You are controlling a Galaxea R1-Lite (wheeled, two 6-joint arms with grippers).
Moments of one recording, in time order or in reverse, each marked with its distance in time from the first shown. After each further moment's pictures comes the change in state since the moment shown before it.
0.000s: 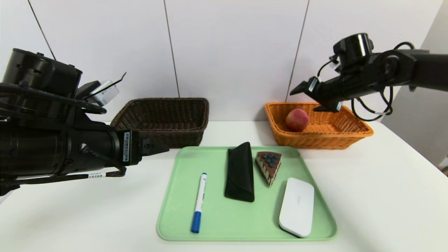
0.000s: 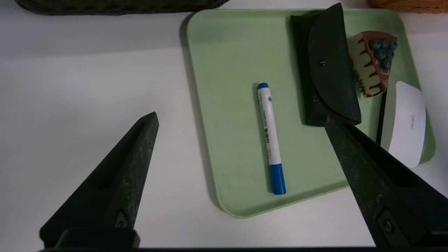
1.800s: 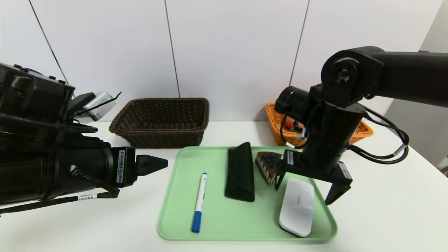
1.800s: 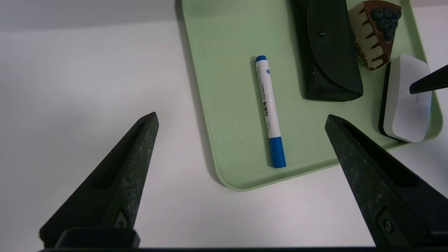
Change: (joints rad) left arm -0.087 -0.065 0.066 0.024 0.068 -0.026; right arm 0.380 0.001 0.008 0.906 -0.017 0.197
